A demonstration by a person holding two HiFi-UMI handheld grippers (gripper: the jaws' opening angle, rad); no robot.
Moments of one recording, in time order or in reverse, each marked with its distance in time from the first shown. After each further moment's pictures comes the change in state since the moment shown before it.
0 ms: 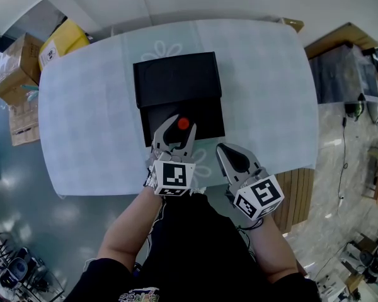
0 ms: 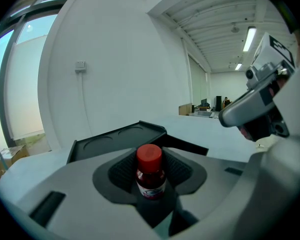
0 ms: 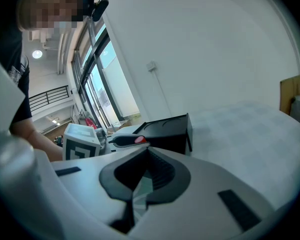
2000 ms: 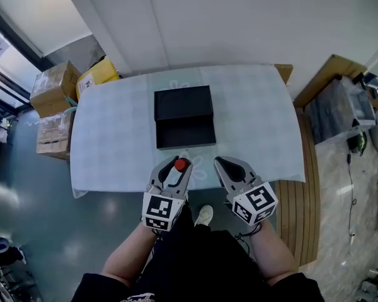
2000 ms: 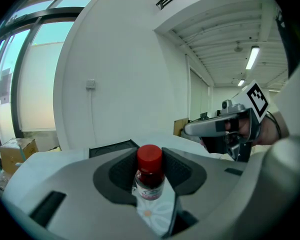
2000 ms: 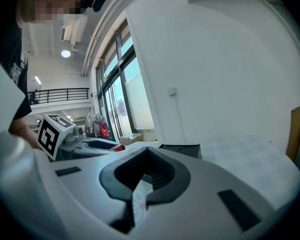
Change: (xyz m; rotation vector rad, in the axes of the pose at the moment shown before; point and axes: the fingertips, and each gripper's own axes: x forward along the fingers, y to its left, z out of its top) left arm -0.164 -0.071 0.083 -0.125 -0.072 0.016; right arm -0.108 0.062 0.052 -0.186 -0.179 0.126
